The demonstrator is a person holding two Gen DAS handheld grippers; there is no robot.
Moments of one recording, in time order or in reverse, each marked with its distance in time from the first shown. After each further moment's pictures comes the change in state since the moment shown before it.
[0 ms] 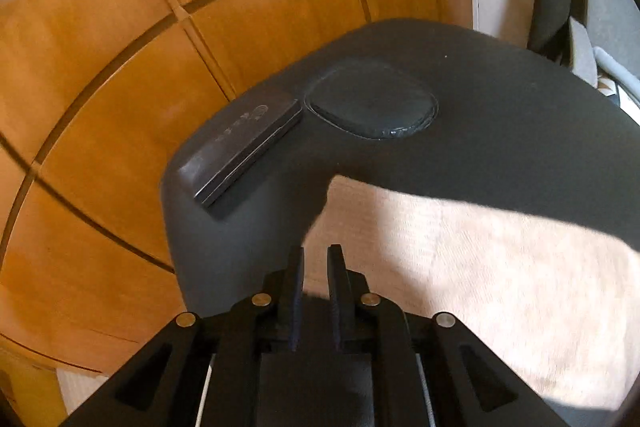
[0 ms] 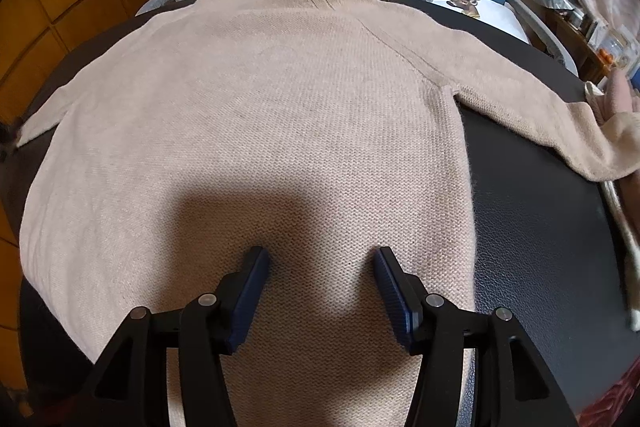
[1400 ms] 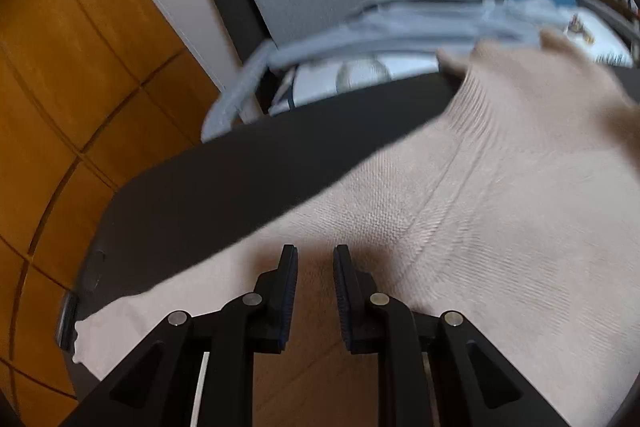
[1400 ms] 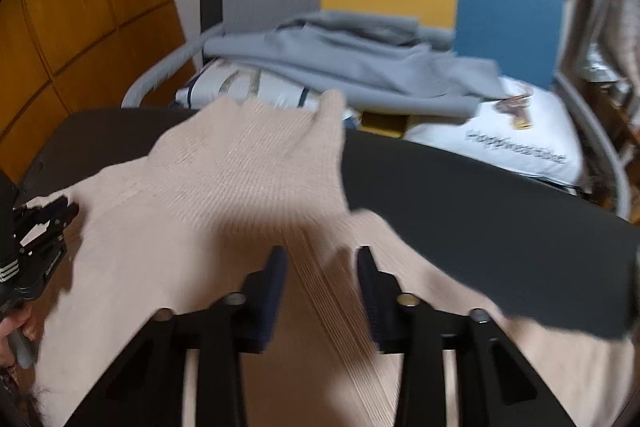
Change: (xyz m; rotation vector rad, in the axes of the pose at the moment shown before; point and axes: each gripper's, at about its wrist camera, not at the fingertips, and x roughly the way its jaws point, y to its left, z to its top) left arm -0.206 -0.391 -0.124 0.637 -0.305 -0.311; right arm 0.084 -0.034 0.235 -0.085 -0.142 0.087
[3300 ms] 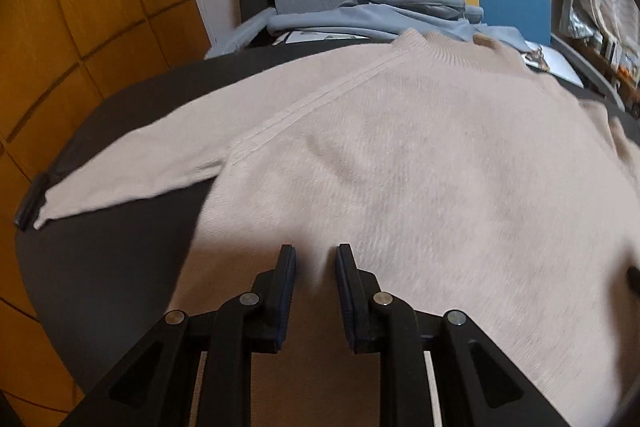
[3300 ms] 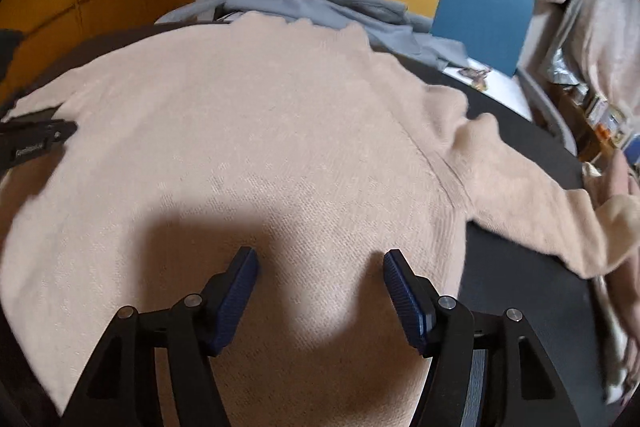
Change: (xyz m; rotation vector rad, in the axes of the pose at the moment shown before) left arm -0.119 -0.004 -0.132 -0.218 0.026 -0.204; right arm -0.116 0.035 -0.203 -0.067 -0.044 -0.147
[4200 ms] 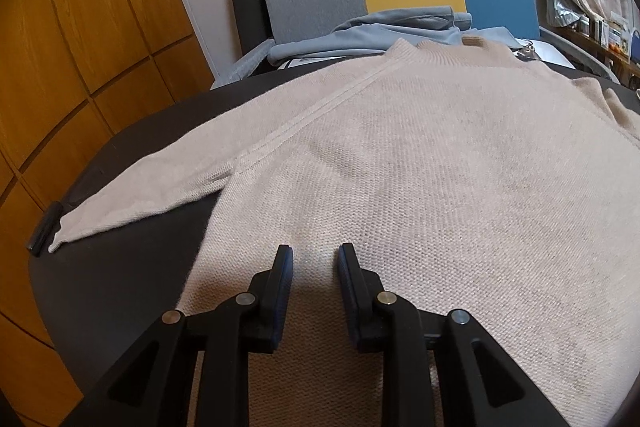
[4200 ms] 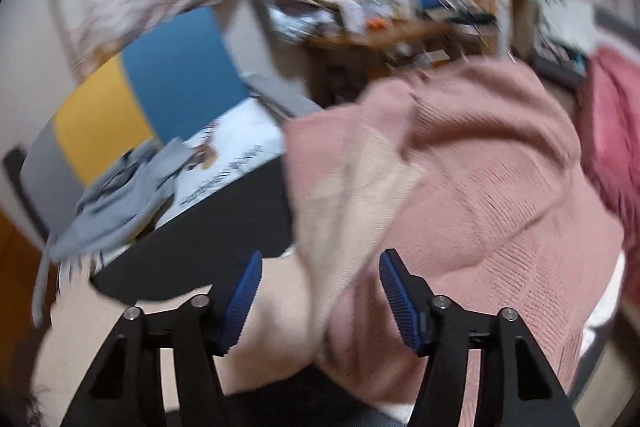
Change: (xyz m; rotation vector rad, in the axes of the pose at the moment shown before) left arm -0.005 -0.010 -0.021 0.064 -0.123 0.056; right arm -0.086 -0.383 0.017 0.903 -0.132 -0.304
